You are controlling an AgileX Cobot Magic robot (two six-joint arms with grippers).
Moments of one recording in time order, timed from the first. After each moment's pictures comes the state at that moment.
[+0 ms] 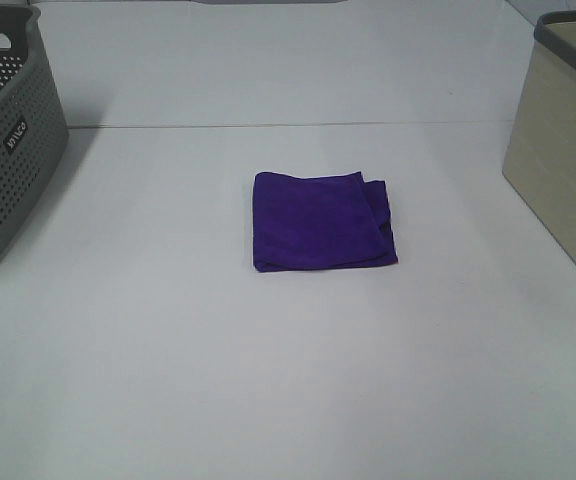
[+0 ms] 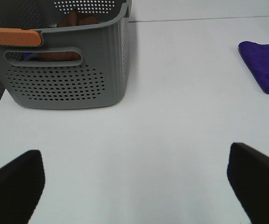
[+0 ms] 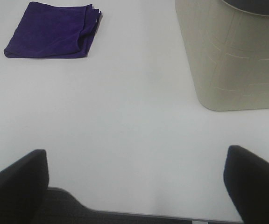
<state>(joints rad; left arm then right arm) 0.05 0.00 -0.50 -0.07 1.03 0.01 0.04 0.00 -0.46 0.04 1.10 -0.06</state>
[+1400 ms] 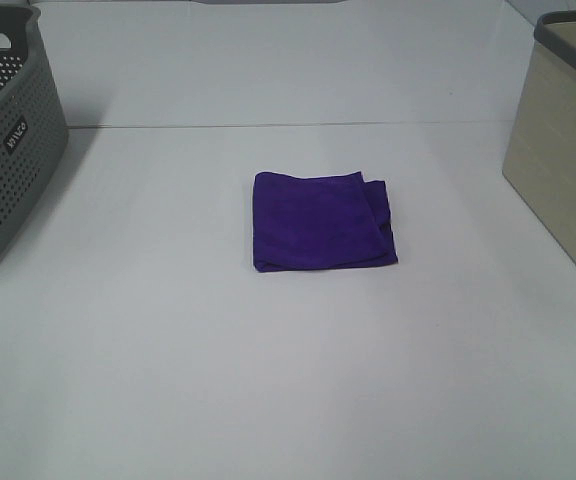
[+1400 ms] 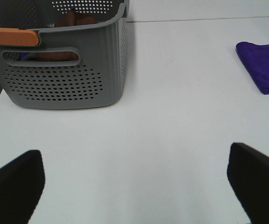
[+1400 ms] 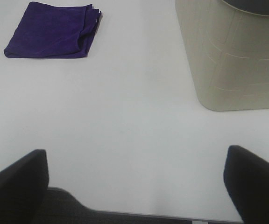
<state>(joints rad) 0.05 0.00 -0.50 -0.07 1.03 0.01 0.04 0.00 -0.46 0.04 1.10 -0.06</state>
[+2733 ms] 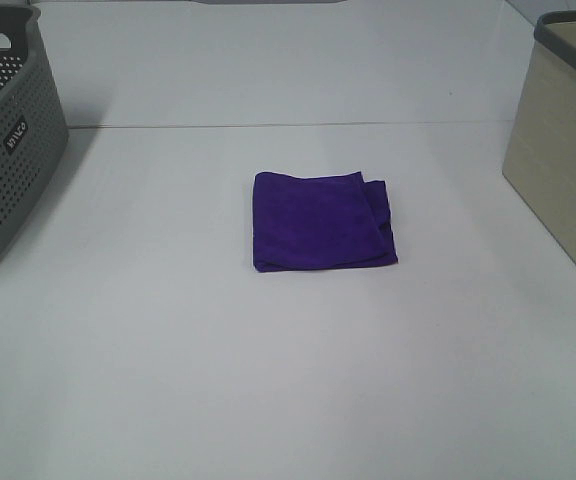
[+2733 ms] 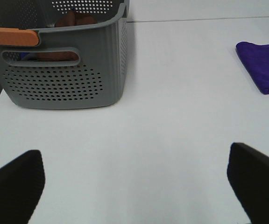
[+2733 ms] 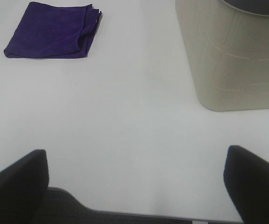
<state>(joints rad) 0.05 0.00 -0.50 -0.07 1.03 0.01 0.04 0.00 -0.46 0.04 1.10 -0.06</state>
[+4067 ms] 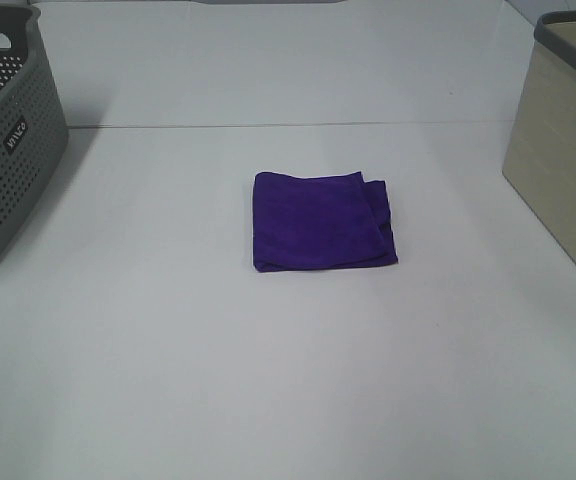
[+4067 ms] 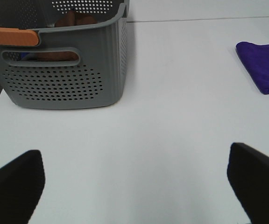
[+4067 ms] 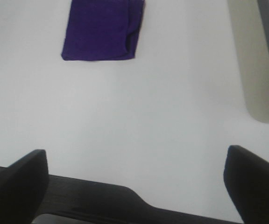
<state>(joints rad) 0.05 0.00 -0.50 -0.07 1.03 0.01 0.04 0.74 -1.00 0.21 1.22 -0.05</state>
